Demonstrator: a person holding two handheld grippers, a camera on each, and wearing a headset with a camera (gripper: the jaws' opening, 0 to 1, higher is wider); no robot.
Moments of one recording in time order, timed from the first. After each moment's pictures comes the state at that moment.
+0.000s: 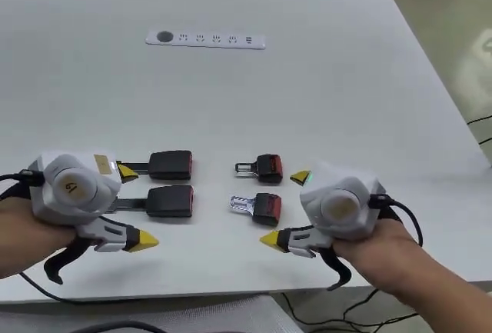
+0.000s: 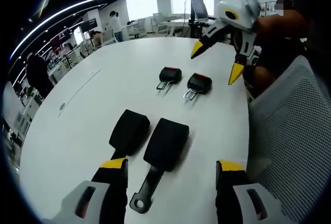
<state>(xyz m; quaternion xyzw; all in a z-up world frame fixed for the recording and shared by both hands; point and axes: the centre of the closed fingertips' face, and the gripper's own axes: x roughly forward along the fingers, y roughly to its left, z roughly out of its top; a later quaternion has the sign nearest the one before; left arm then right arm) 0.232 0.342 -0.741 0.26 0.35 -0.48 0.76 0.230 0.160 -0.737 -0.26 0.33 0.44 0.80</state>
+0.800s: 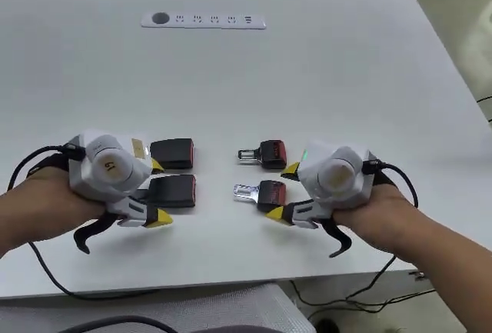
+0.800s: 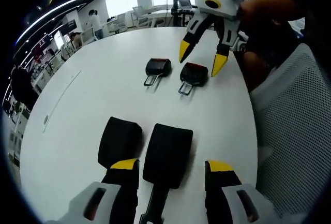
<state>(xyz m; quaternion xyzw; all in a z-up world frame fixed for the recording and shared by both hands) 0.244 0.319 -0.763 0.31 0.36 -0.53 0.70 0.245 0.160 -0.765 -0.26 0.36 0.48 0.76</state>
